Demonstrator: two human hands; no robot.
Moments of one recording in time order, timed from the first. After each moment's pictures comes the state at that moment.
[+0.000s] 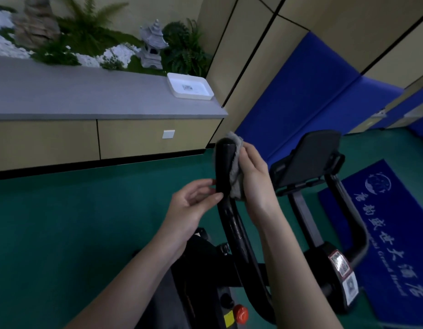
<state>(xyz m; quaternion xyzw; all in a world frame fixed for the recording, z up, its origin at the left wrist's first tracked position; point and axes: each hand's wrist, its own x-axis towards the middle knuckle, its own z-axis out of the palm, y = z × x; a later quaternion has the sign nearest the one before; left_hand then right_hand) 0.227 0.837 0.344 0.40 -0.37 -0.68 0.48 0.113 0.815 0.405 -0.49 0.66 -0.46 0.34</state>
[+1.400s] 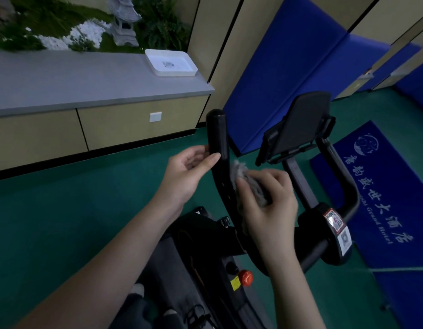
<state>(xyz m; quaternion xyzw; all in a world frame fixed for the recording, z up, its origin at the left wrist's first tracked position) 0.228 0.818 0.346 0.37 -0.43 -0.67 0.47 0.117 0.913 0.387 -0.53 0.74 -0.41 0.03</state>
